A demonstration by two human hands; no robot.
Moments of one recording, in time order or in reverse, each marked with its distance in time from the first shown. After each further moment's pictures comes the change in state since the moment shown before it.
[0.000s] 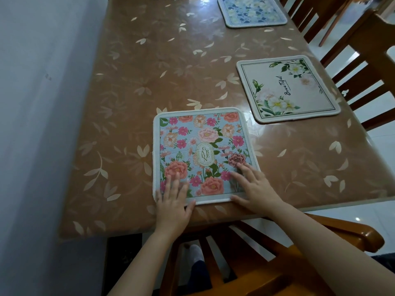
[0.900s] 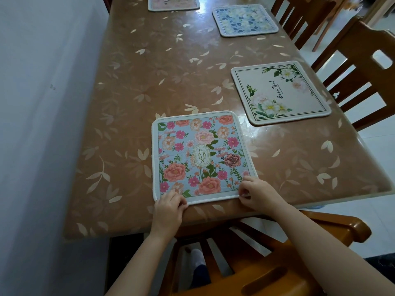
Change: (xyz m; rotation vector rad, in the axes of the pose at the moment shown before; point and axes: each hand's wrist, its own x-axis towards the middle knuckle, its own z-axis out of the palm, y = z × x) left_hand -0.018 0.008 -0.028 -0.246 0.181 0.085; right_hand -0.019 0.007 -0.009 0.149 0.189 -0.144
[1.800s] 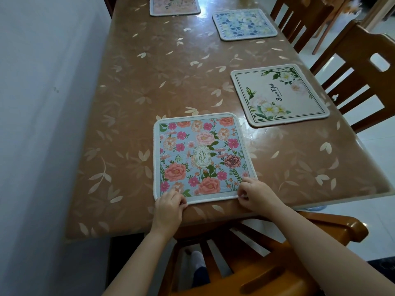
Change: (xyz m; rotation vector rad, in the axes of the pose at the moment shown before) left_hand 0.004 0.000 0.000 0.030 -0.020 0.000; right_hand 0.000 -0.002 0.003 -0.035 0.036 -0.016
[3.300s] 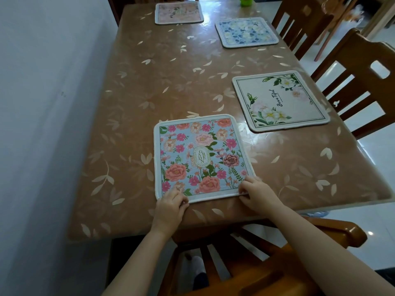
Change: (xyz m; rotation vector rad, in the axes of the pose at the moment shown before) left_hand 0.007 0.002 -0.004 -0.002 0.031 0.081; right_hand 0.004 -0.002 -0.011 0.017 -0.046 0.141
